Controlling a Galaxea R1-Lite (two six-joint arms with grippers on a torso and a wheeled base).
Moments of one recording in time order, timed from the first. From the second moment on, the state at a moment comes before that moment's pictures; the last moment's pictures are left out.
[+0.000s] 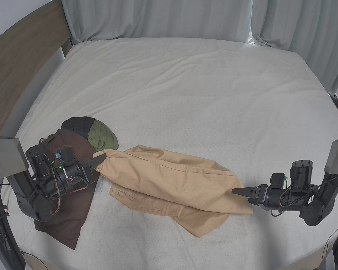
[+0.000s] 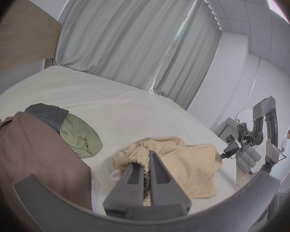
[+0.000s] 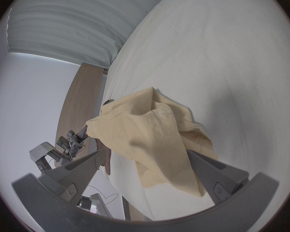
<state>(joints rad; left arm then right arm) -0.06 2.13 -0.46 -1.55 -0.59 -0.17 0.21 2.08 -0.30 -1.25 0.59 0.67</state>
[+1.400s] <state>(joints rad) -0.06 2.13 -0.46 -1.55 -0.59 -0.17 0.20 2.09 -0.28 -1.39 0.64 0.70</state>
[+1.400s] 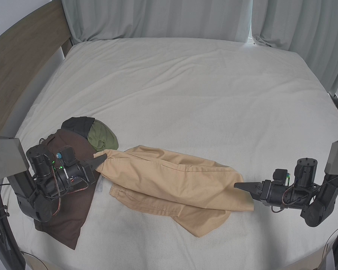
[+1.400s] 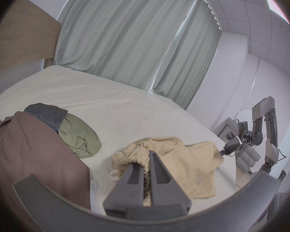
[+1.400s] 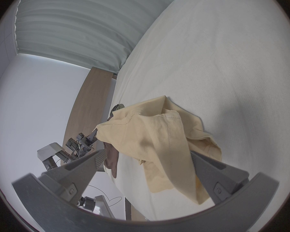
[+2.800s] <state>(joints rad) -0.07 2.14 -0.45 -1.55 -0.59 -0.16 0.19 2.02 -0.29 -1.54 0.66 0.76</state>
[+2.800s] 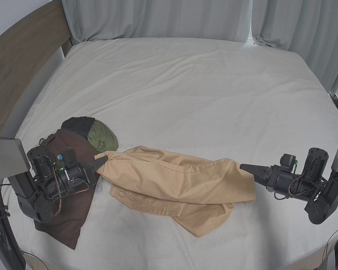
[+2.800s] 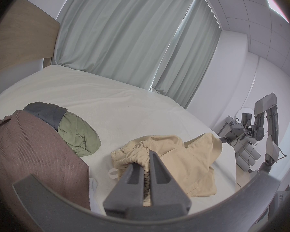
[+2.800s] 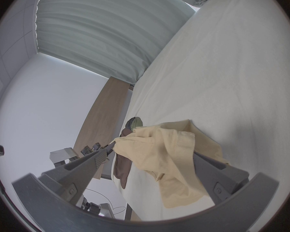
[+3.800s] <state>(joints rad) -0.05 2.14 -0.46 -1.55 -0.60 -0.16 0.19 2.04 -0.27 -1.54 0.72 0.74</state>
